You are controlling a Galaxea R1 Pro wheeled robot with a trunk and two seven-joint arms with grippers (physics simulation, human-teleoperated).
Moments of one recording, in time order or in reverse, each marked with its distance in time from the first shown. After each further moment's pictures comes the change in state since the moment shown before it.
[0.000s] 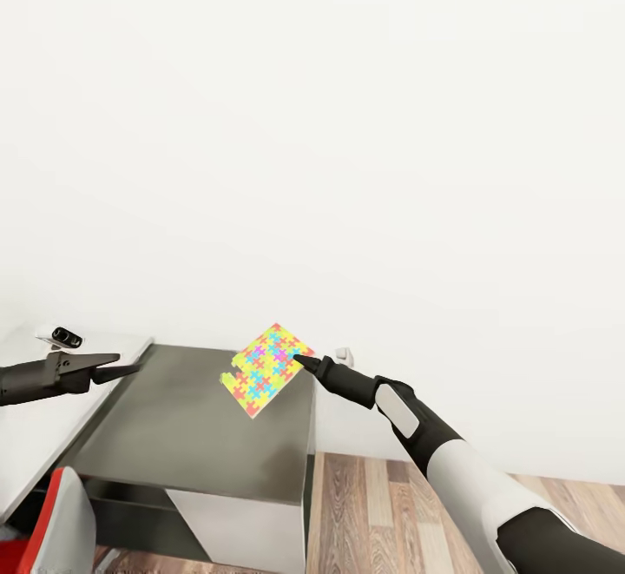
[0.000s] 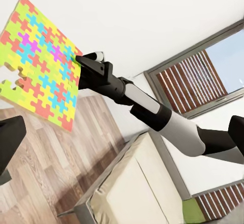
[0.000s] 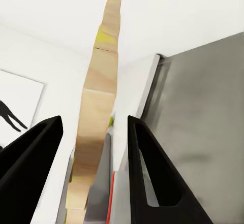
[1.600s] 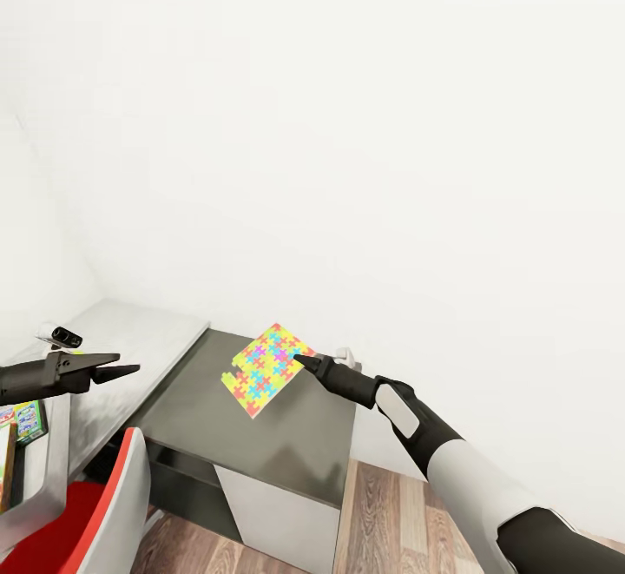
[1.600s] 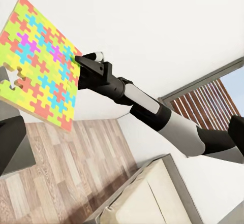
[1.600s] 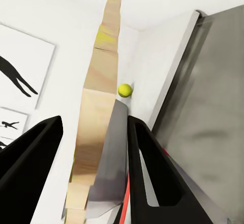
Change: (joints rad) left arm 0.000 0.000 0.000 -0.003 0.002 -0.001 0.000; right arm 0.000 -0.001 0.000 0.000 0.000 -0.001 0.000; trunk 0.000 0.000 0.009
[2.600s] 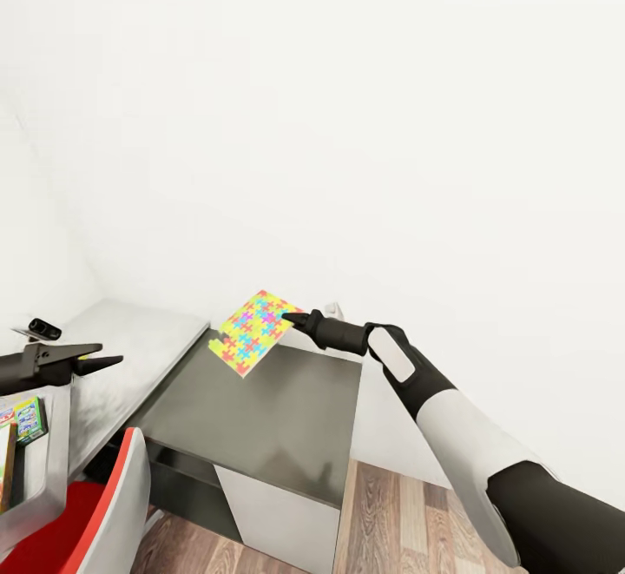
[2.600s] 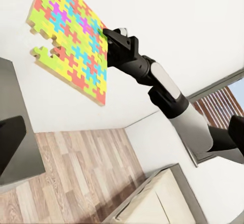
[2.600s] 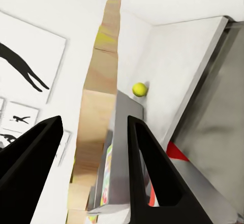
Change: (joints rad) left arm -0.005 0.038 0.052 0.005 0.003 0.010 -0.001; right arm -0.156 0.031 -0.032 -0.119 -0.056 0.237 -0.216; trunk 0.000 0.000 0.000
